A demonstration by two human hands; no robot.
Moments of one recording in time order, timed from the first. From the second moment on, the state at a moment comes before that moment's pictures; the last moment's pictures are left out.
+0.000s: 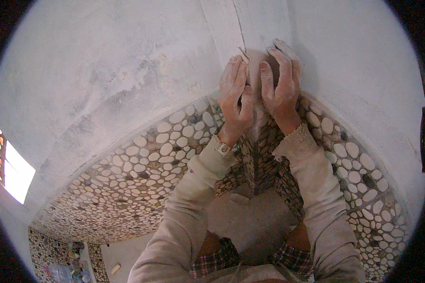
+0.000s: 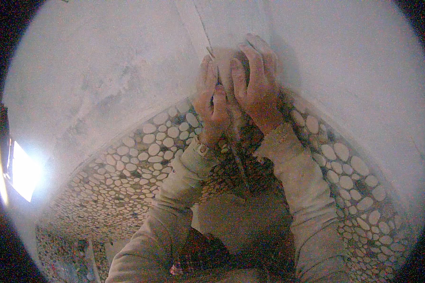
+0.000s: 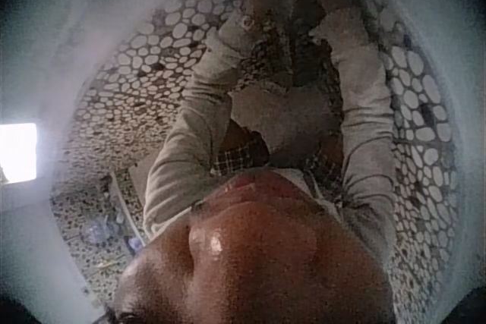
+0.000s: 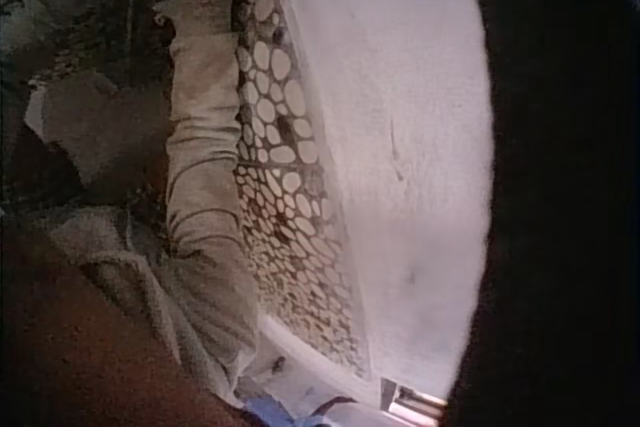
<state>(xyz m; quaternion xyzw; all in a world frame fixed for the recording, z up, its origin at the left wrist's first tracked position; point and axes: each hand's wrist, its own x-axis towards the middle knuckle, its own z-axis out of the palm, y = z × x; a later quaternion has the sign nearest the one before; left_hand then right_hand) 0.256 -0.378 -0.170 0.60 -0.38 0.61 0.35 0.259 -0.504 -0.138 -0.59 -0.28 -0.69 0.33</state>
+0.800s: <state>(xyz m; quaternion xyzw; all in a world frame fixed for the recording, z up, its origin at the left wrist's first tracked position) 0.257 -0.380 -0.170 0.60 -0.38 0.61 0.36 0.257 -0.505 -0.138 -0.59 -0.28 -0.68 0.33</state>
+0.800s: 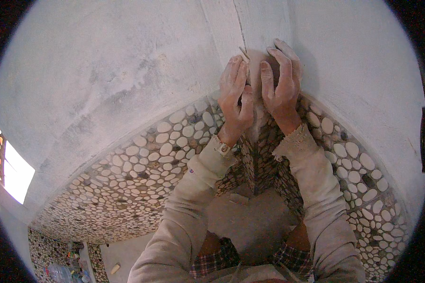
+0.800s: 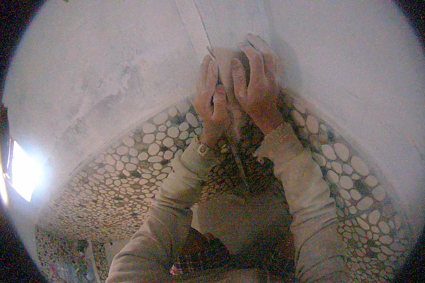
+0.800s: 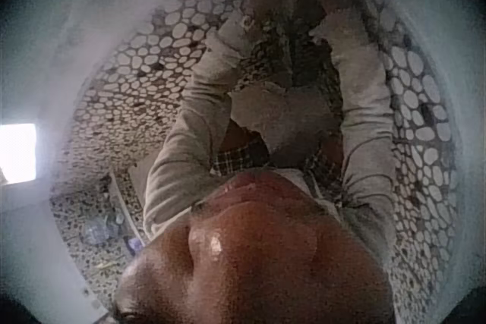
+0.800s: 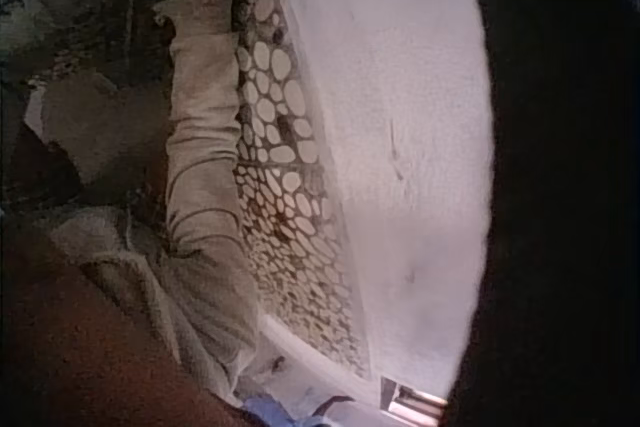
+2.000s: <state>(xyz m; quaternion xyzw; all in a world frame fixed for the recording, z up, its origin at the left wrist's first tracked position) 0.261 -0.377 -0.172 0.59 -0.39 0.61 0.35 0.260 -0.506 -0.140 -0.59 -0.30 -0.67 0.34</state>
